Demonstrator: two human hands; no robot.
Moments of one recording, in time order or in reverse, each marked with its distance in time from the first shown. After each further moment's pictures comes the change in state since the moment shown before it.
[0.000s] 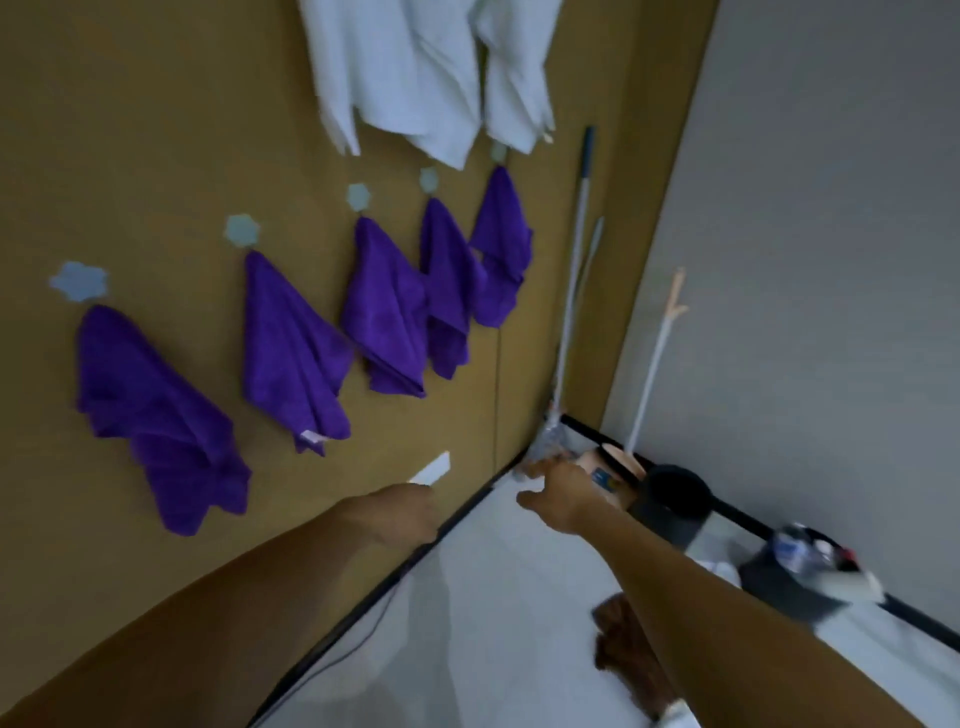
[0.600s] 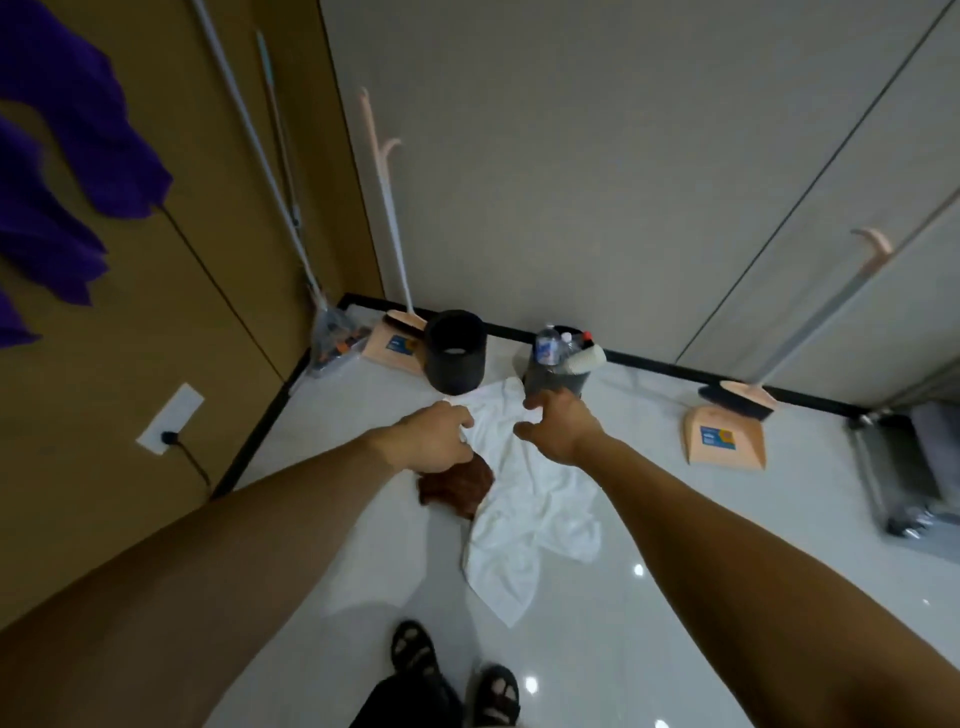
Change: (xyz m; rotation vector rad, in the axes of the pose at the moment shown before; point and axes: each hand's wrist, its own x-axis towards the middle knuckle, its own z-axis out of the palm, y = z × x) left_hand 0.015 0.397 0.187 0.139 -0.240 0.523; right_hand -0.179 0.354 -0.053 0.179 0.126 0.489
